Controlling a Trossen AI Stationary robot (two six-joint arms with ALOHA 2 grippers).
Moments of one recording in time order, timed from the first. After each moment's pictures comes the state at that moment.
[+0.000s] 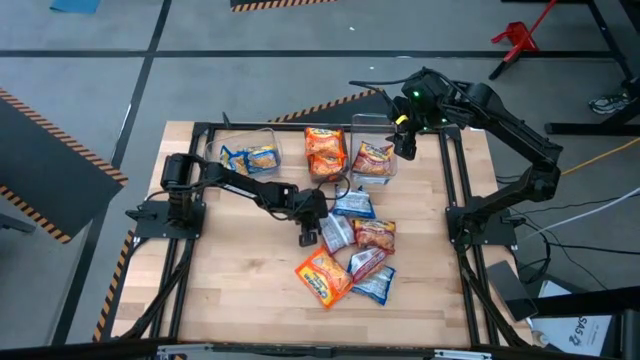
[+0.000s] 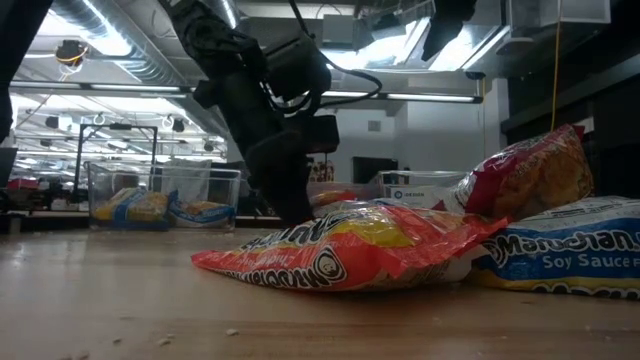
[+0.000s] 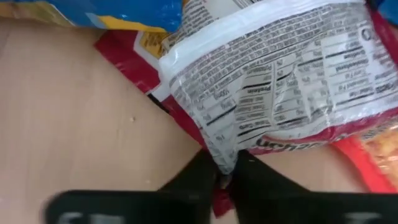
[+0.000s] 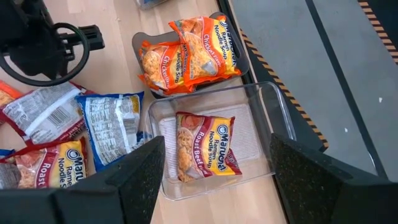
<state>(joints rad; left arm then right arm) 0.04 1.89 1.05 -0.14 0.06 -0.14 -0.51 1.43 1.75 -1.25 -0.02 -0.31</state>
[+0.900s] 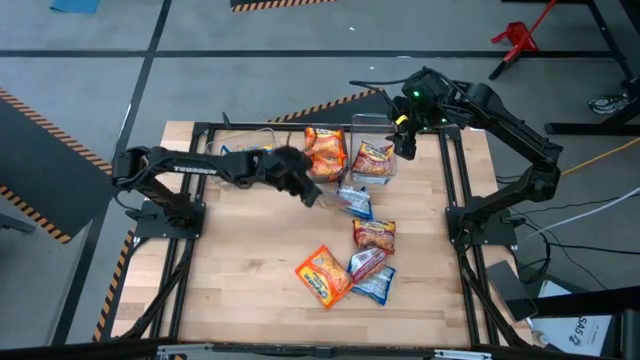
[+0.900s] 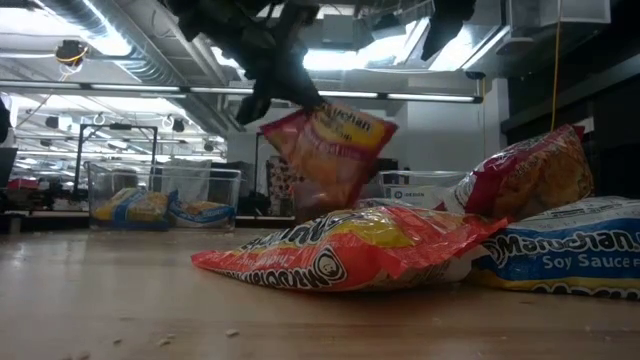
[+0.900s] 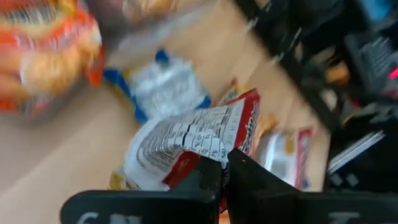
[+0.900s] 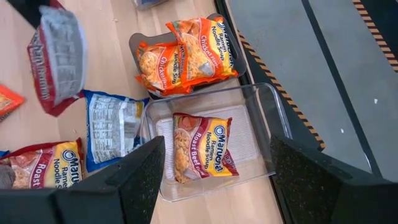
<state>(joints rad) 0.19 1.49 1.05 -0.17 0.12 -0.76 -0.51 1.43 1.75 -1.25 -0.01 -0.32</state>
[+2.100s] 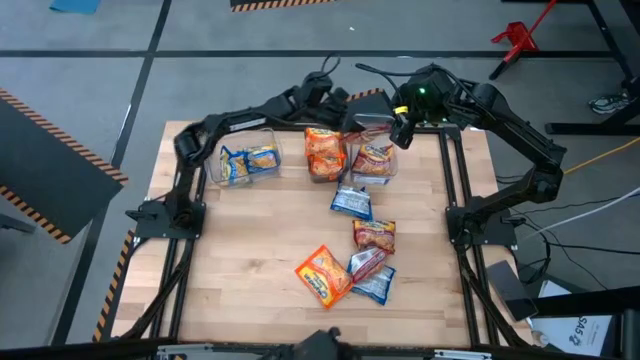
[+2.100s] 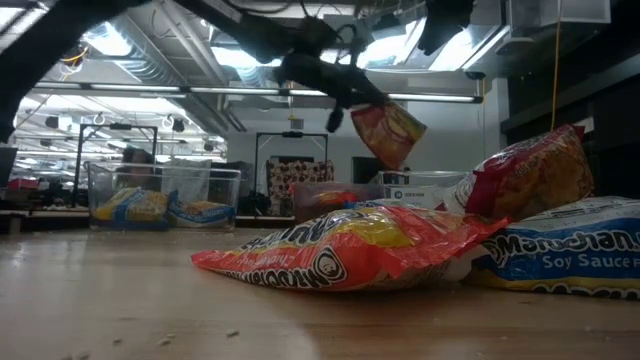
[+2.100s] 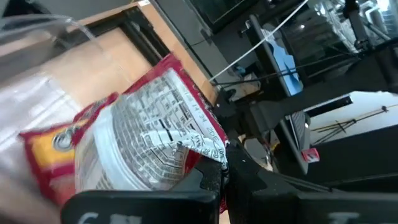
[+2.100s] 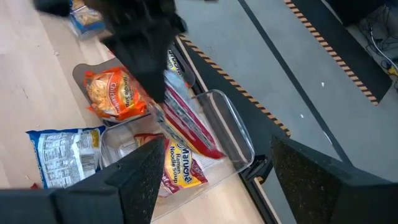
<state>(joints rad) 0.55 2.05 1.77 -0.11 0.59 -0.73 -0.51 1.41 1.75 -1.17 0.18 -0.19</state>
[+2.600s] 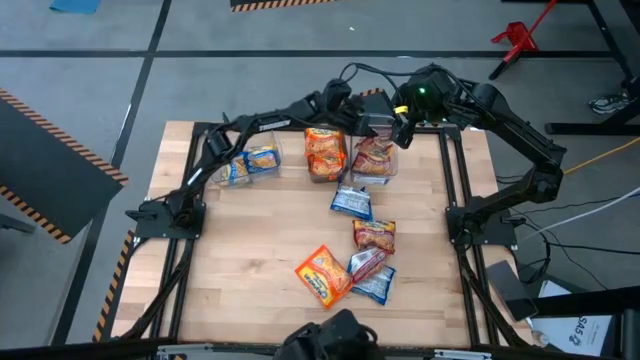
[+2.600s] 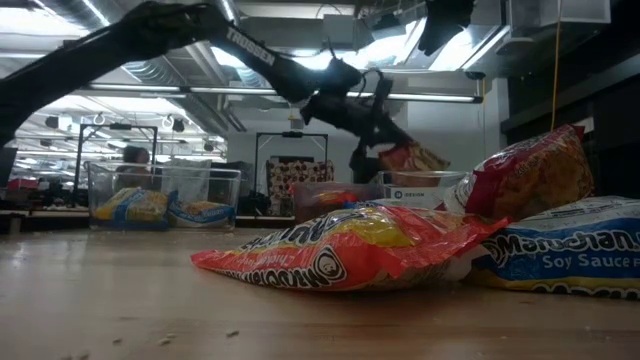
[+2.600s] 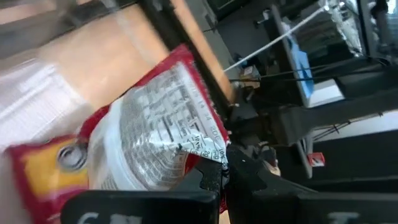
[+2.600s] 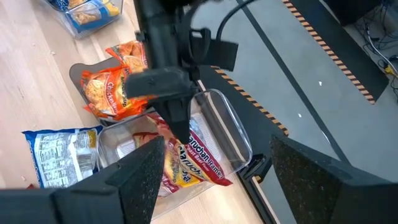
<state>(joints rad) 0.56 2.35 2.02 -0.11 0.65 -0.78 -0.51 1.41 1.75 -1.17 0.19 -0.19</state>
